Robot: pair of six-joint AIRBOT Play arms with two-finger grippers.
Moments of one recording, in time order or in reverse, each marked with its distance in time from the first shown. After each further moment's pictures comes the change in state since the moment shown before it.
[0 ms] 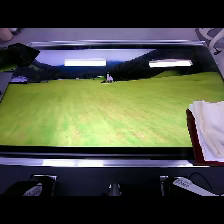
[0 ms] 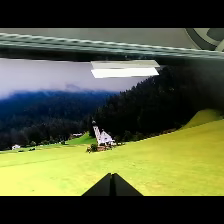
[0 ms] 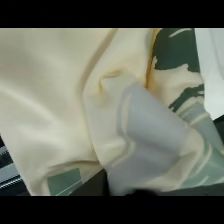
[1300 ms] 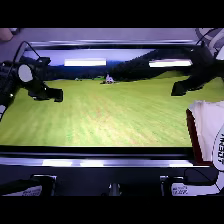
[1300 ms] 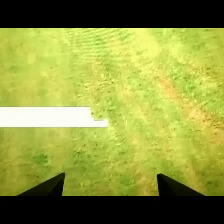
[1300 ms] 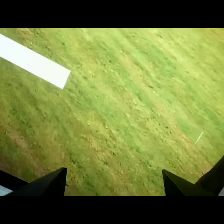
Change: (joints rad) left arm -0.189 -0.296 -0.041 0.612 -0.453 -0.348; right arm 0.928 -0.243 0.505 0.111 -0.050 -0.036
